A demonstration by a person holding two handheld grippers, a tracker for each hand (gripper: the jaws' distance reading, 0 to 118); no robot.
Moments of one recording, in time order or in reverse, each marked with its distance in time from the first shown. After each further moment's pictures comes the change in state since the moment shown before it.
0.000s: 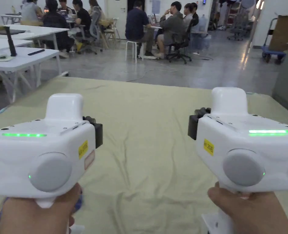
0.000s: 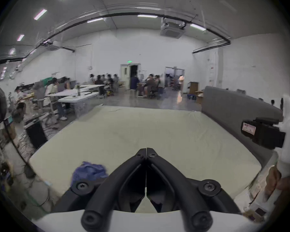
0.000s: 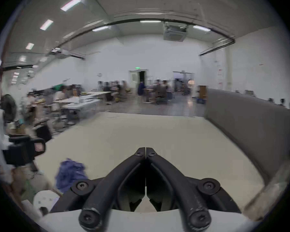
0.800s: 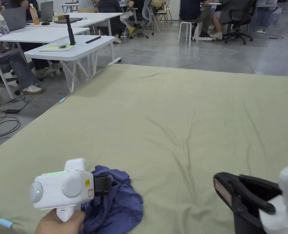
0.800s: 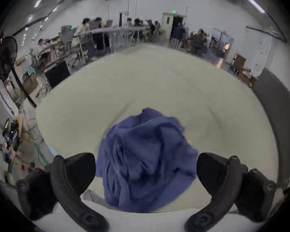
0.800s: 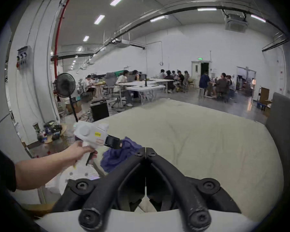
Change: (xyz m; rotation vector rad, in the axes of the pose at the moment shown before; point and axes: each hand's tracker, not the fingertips) left arm -0.219 -0.136 -0.253 -0.563 0.235 0.212; right arm -0.034 -0.051 -0.037 -0.127 0.422 0.136
